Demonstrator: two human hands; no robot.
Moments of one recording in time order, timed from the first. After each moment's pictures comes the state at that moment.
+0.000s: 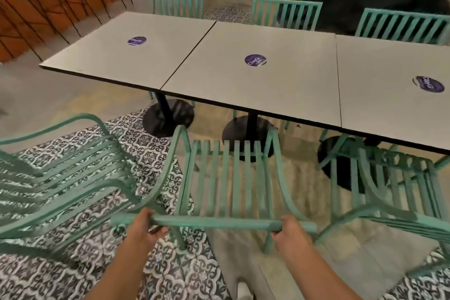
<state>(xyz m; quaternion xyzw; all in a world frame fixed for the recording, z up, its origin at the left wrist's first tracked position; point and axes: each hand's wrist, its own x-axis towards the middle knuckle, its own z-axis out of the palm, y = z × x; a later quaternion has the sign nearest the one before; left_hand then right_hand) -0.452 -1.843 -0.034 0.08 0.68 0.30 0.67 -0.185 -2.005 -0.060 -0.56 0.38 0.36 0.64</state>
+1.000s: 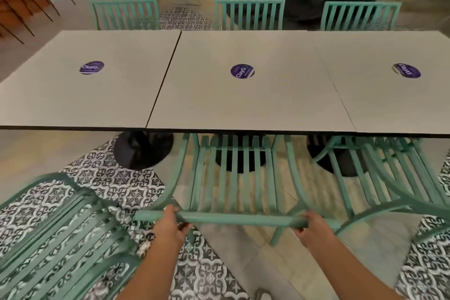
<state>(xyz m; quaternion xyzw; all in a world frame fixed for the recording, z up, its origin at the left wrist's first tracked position) -0.384 -1.620 -0.045 0.14 0.66 0.22 0.71 -0.176 -1.851 -0.058 -0.47 0.47 0.28 0.69</state>
